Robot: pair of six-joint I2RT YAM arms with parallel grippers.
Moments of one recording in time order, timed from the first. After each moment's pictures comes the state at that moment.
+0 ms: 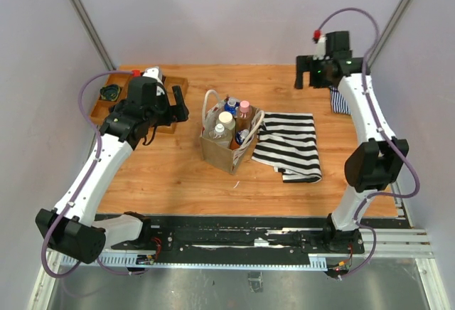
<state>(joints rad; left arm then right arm) -0.32 1.18 1.25 -0.66 -0.11 -0.40 0.05 1.84 1.91 -0.84 -0.10 0.02</state>
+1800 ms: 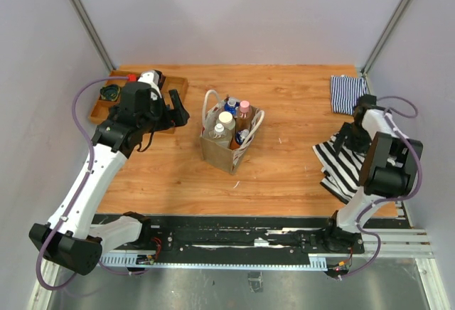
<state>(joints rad) -0.32 1.10 1.22 -0.69 -0.04 -0.44 -0.32 1.78 1.19 -0.87 0.18 0.27</state>
